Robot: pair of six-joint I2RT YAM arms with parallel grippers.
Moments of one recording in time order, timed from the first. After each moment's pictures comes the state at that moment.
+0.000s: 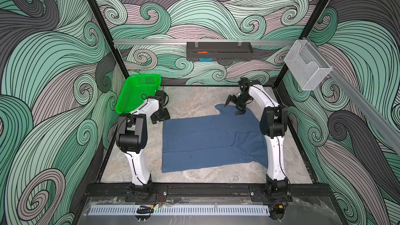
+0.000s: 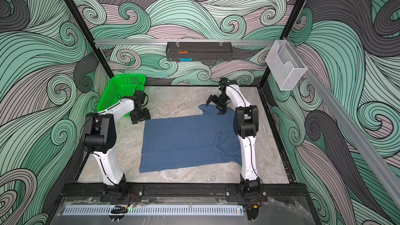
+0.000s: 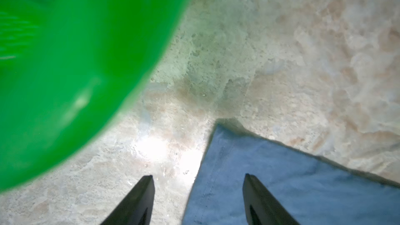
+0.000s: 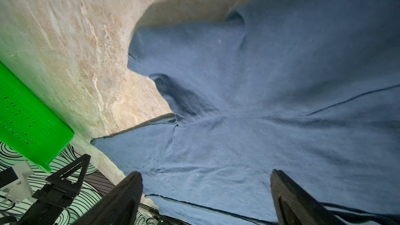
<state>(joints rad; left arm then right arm) -0.08 1.94 1.42 -0.86 -0.15 -0.48 0.13 2.37 2.16 -1.31 -0.42 0.60</state>
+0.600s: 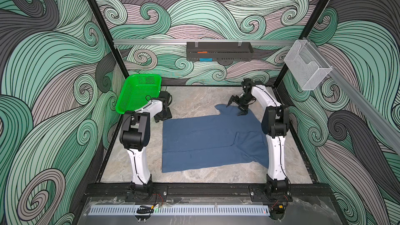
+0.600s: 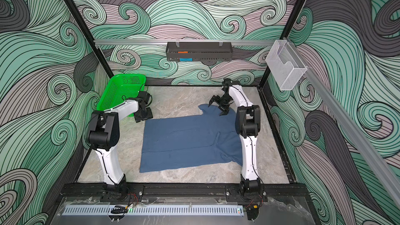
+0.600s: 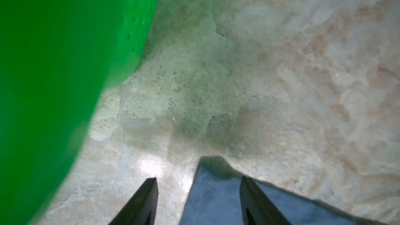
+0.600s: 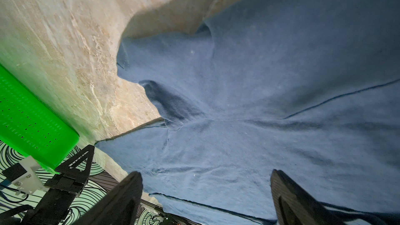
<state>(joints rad) -0.13 2.01 1.42 -0.73 -0.21 -0.50 0.09 2.37 2.15 -1.31 -0.45 0.60</state>
